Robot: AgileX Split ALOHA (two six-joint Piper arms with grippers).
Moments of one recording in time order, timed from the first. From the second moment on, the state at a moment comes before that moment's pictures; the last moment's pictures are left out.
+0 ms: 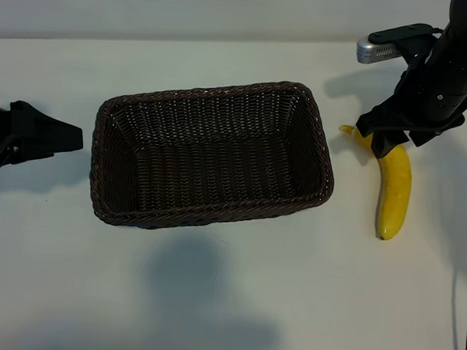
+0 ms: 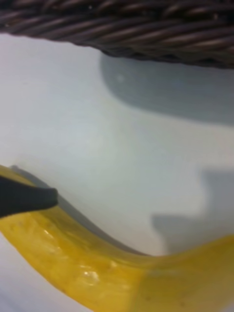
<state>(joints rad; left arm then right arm) 0.24 1.26 -0.73 -0.98 0.86 0.77 0.26 1.92 -1.39 0.13 0.98 -0.20</state>
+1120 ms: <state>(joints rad) 0.24 1.26 -0.73 -0.98 0.87 0.77 0.26 1.97 -1.39 0.10 0.94 -0.20</state>
